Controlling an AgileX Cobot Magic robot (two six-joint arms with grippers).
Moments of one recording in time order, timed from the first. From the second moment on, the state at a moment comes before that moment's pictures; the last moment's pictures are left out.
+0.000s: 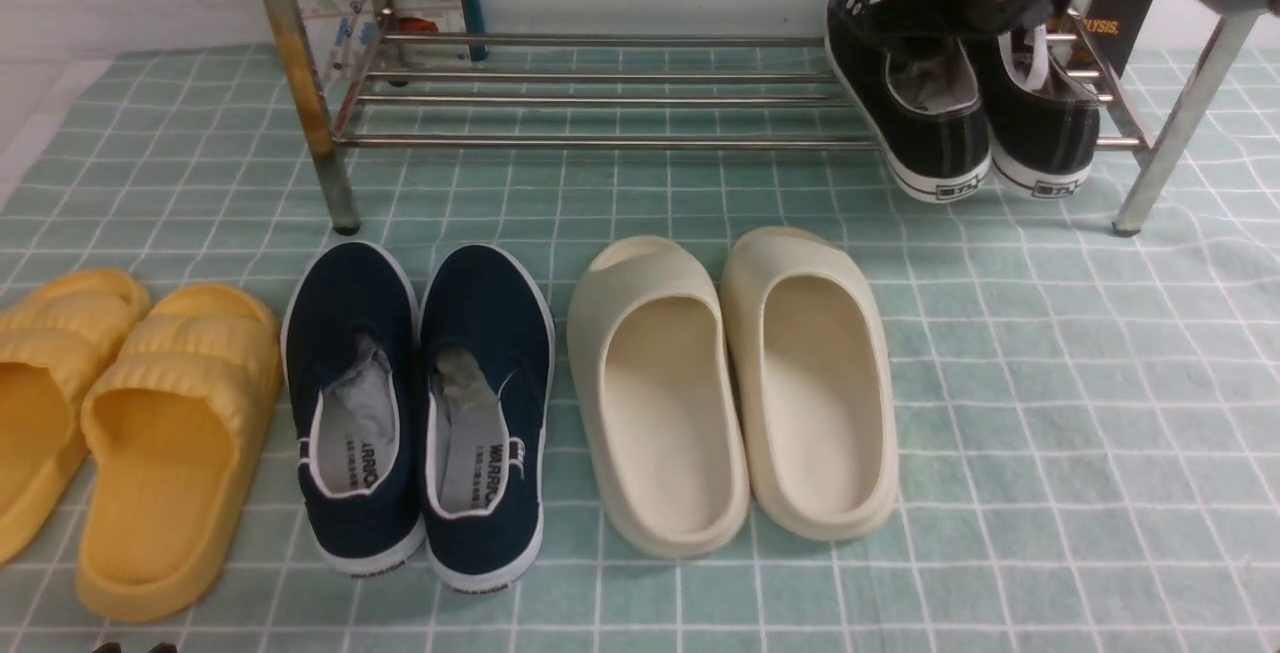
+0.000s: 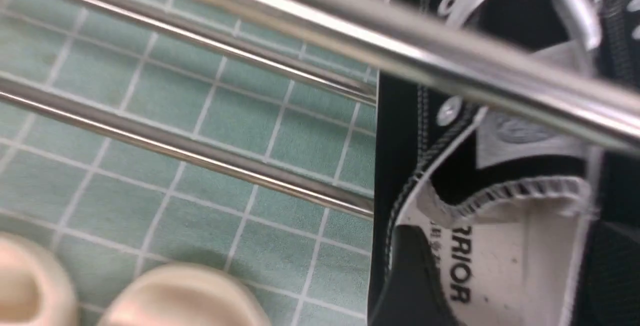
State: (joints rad) right arm 0.26 2.13 -2.15 -0.07 0.91 0.02; left arm -0.13 -0.01 0.03 -0.07 0.40 -0.07
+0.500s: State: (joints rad) right arm 0.22 1.96 -1.80 -0.03 1.08 -0.07; left arm -0.13 -0.01 0.03 -0.07 0.40 -0.07
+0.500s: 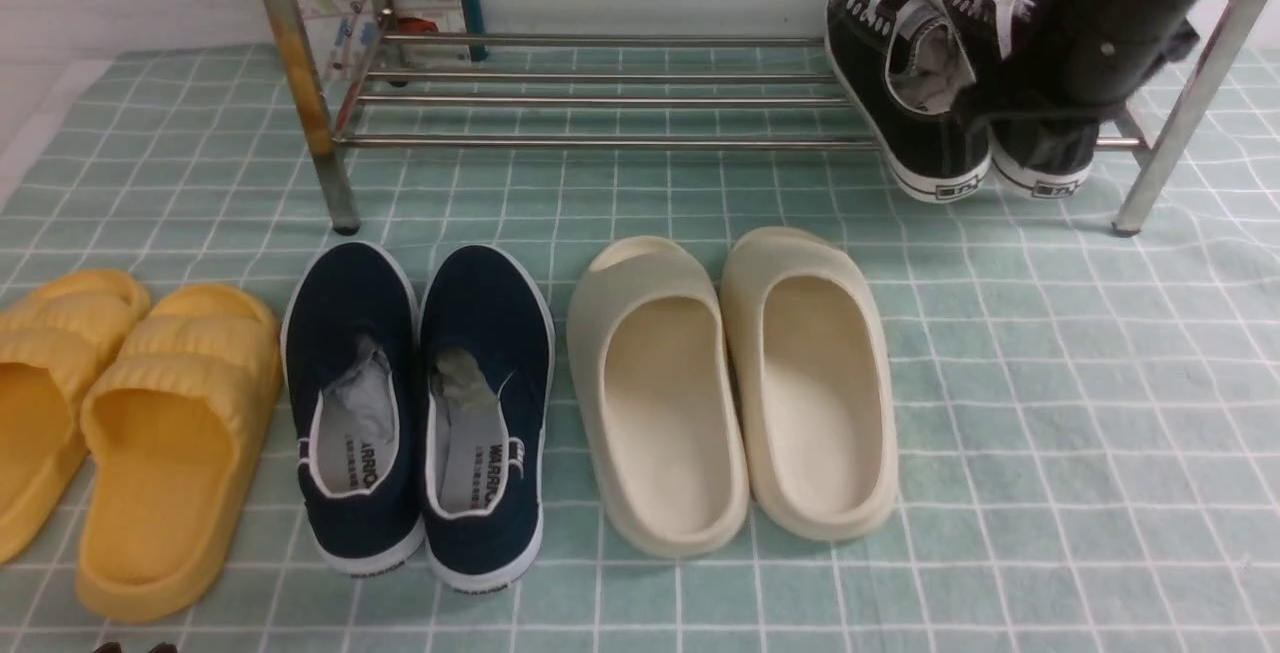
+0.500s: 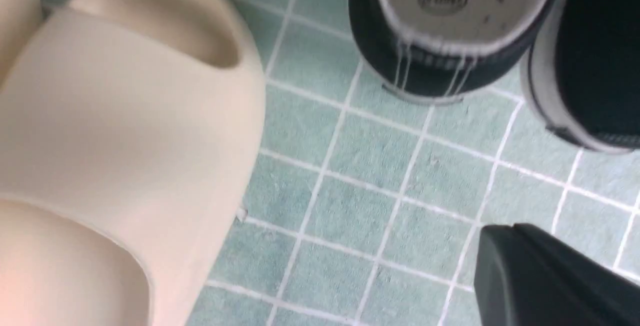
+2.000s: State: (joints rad) right arm 0.22 1.53 -1.57 0.05 0.78 -0.11; left arm -0.13 -0.01 0.03 -0.07 0.40 -0.07
